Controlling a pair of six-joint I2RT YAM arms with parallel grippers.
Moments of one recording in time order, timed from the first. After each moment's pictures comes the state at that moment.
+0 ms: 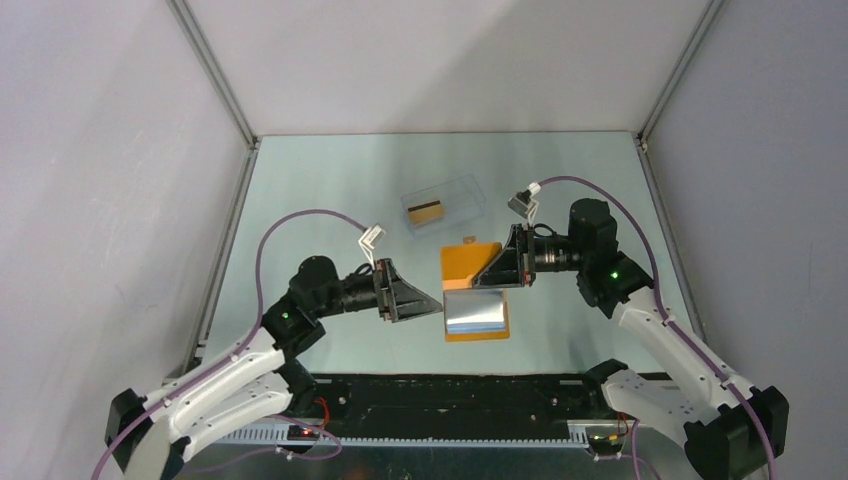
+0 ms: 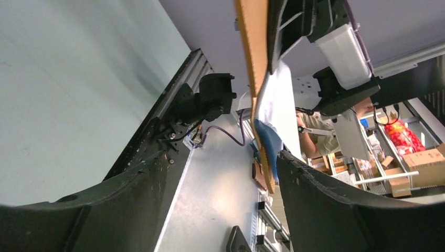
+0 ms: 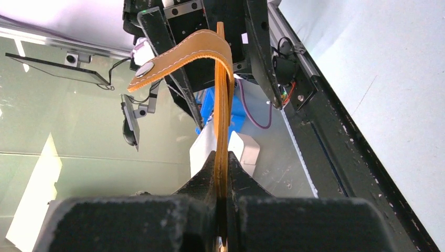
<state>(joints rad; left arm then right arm) -0.76 0.76 0.51 0.20 0.59 -1.00 0.46 0.96 0.82 -0.10 -1.07 0.94</state>
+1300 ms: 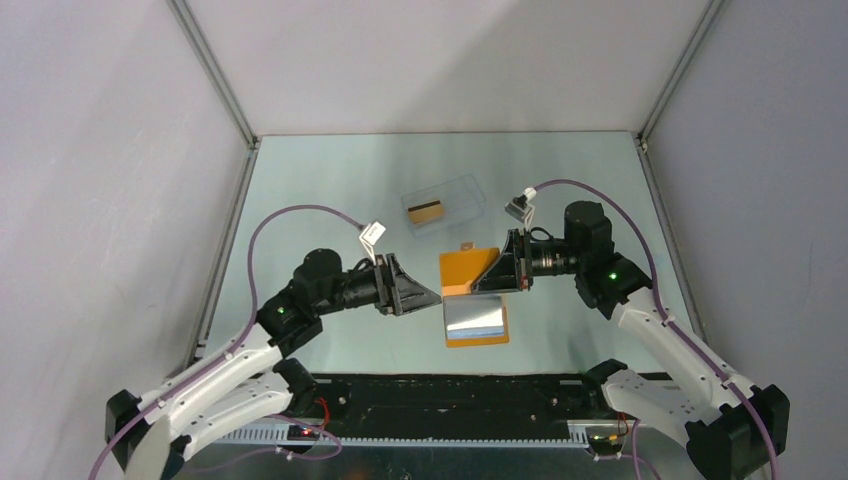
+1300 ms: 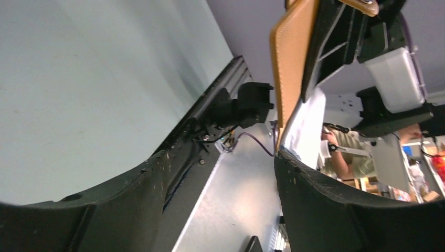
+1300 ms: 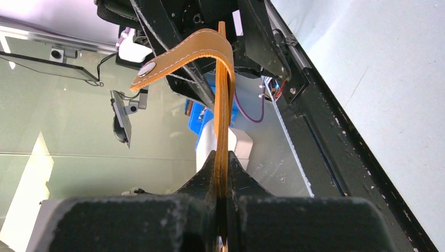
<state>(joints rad) -0.76 0.77 0.58 -0.01 0.48 -0.92 0.48 0.96 0.82 -0.16 -1.05 0.88</state>
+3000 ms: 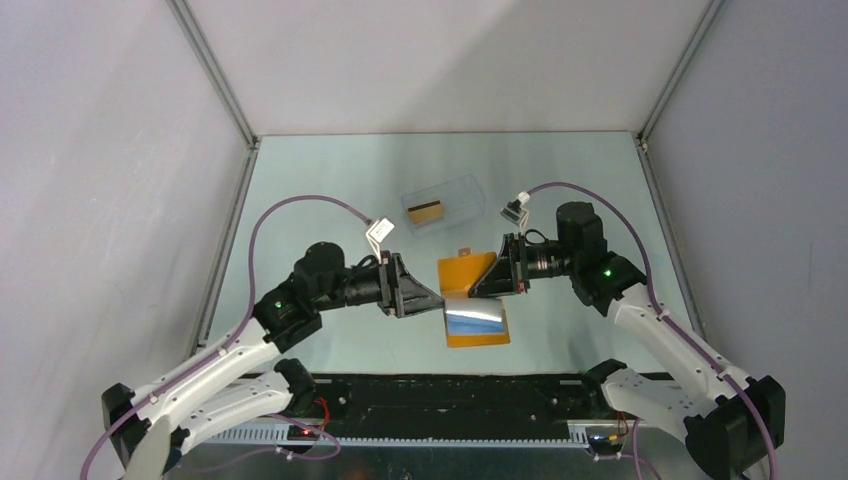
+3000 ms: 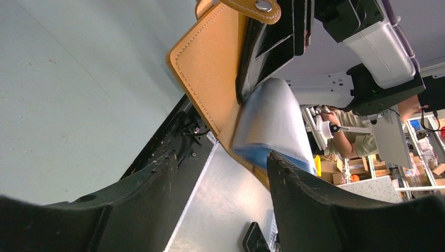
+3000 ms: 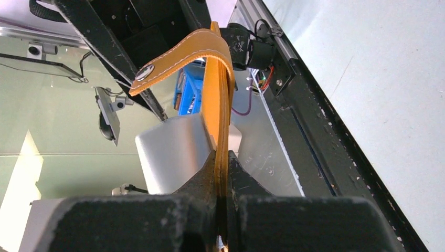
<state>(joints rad) -0.82 0.80 0.70 -0.12 0.48 -0.85 0.50 0.99 0.82 -0.23 -1.03 0.80</state>
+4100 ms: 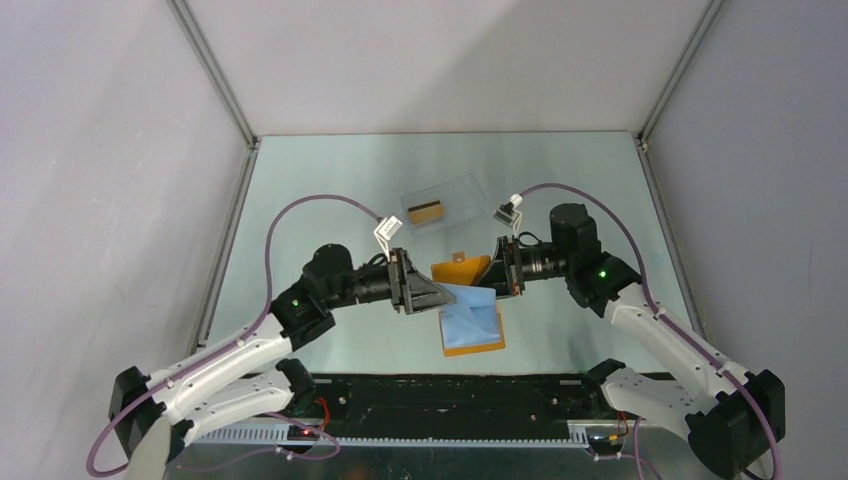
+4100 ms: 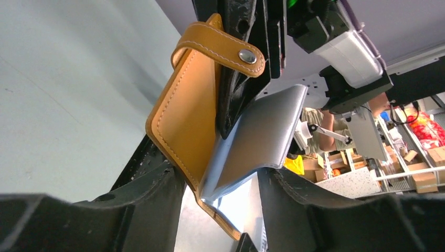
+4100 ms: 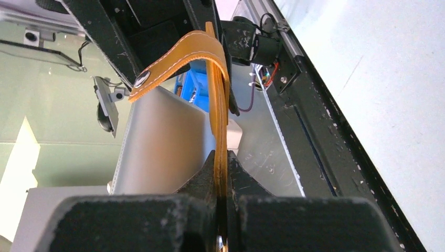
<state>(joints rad) -0.85 0.87 0.65 0.13 0.51 -0.92 0.54 1.00 0.82 -0.22 -1.02 0.79</state>
